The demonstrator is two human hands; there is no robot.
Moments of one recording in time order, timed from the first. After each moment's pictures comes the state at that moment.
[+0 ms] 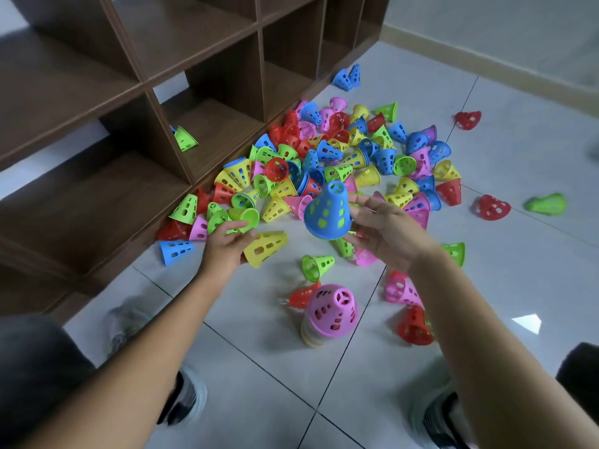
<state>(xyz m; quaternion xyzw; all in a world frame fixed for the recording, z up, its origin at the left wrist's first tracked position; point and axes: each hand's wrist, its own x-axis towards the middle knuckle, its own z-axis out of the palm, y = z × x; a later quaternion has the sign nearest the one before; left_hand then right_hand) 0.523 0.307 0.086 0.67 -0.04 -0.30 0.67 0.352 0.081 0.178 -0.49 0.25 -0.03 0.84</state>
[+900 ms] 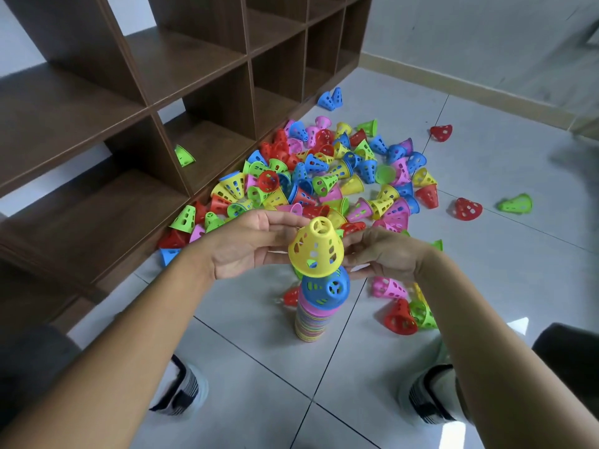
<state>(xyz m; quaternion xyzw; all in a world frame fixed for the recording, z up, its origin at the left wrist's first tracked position) 0.474 0.301 0.212 0.50 -0.27 -0.58 0.58 0.295 0.091 0.196 -0.62 0.23 0.17 0.73</state>
